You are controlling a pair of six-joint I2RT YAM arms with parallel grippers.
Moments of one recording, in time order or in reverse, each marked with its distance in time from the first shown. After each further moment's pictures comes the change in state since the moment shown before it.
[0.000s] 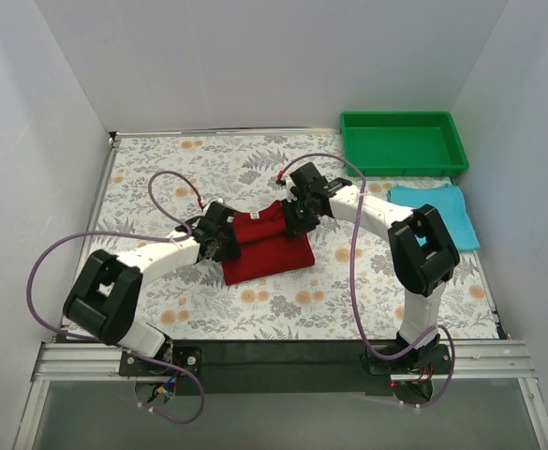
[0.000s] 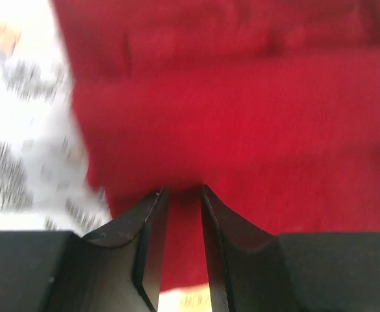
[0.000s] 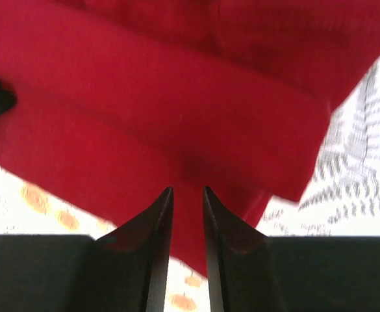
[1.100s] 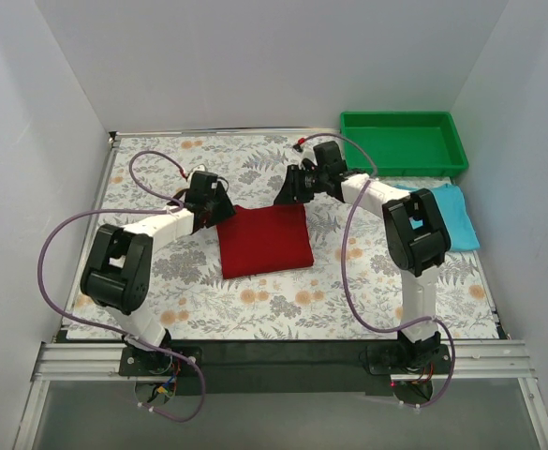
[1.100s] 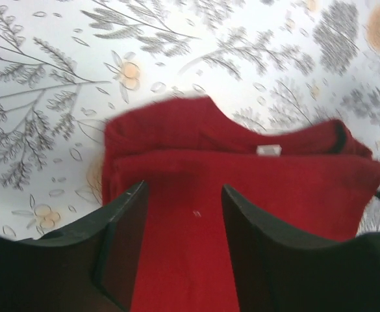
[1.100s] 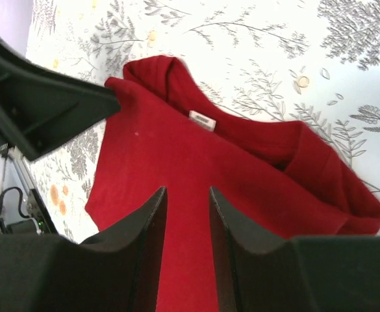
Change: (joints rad) left arm 0.183 0.196 0.215 0.183 0.014 0.032; right arm -0.180 0.168 0.108 0.417 -0.385 0.216
